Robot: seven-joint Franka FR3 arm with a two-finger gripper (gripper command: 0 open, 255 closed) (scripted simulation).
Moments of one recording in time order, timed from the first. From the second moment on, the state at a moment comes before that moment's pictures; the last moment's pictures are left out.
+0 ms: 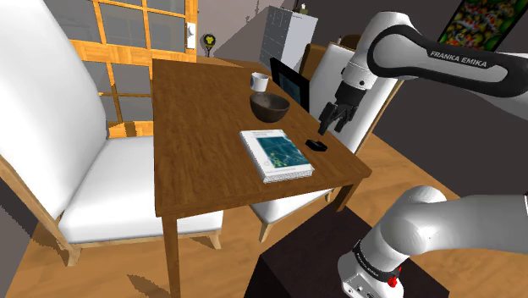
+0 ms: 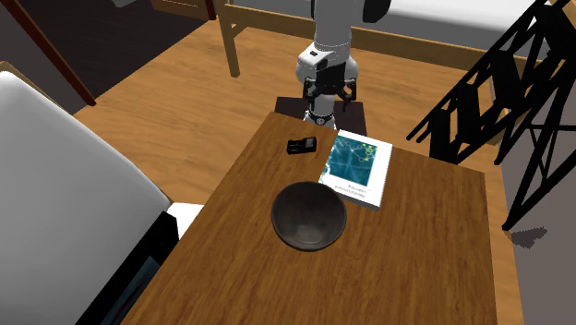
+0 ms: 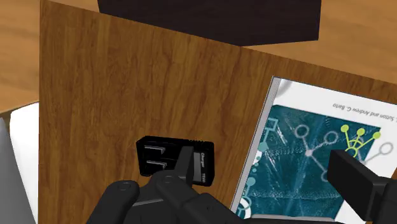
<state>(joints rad) -0.01 -0.79 -0.05 -2.44 0.06 1.68 0.02</state>
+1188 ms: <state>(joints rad) 0.33 -0.59 -0.57 -2.48 -0.02 1.94 -1.15</state>
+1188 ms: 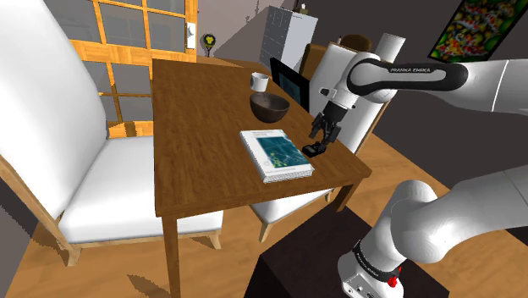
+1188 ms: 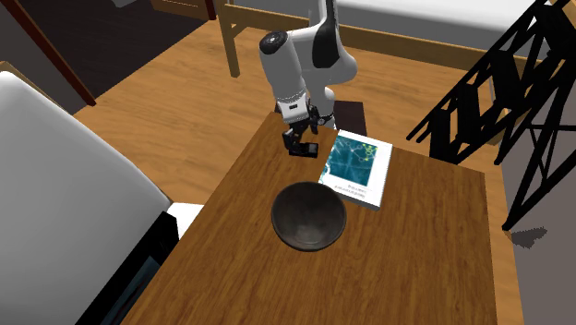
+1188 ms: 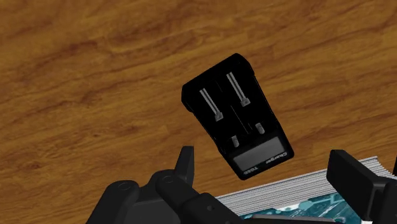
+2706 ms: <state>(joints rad) 0.45 -0.60 -0.77 -2.44 -0.04 1.90 -1.58</state>
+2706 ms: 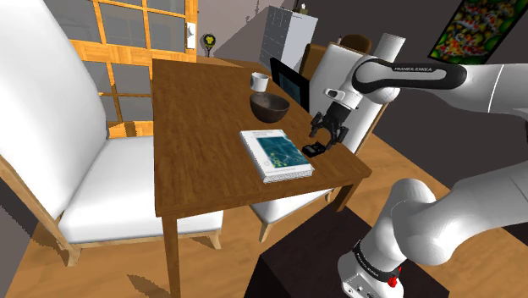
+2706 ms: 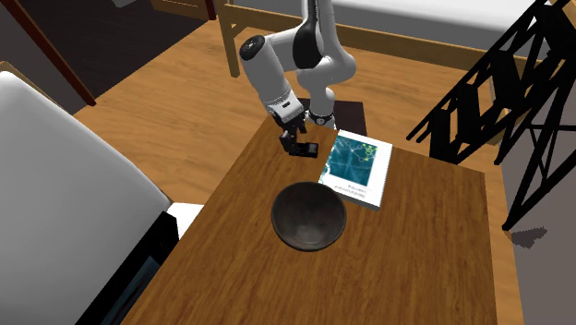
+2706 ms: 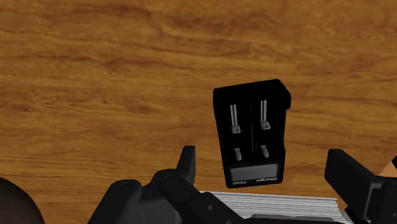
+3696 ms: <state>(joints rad) 0.47 -0.59 -0.79 -2.51 -0.03 2.02 -1.62</state>
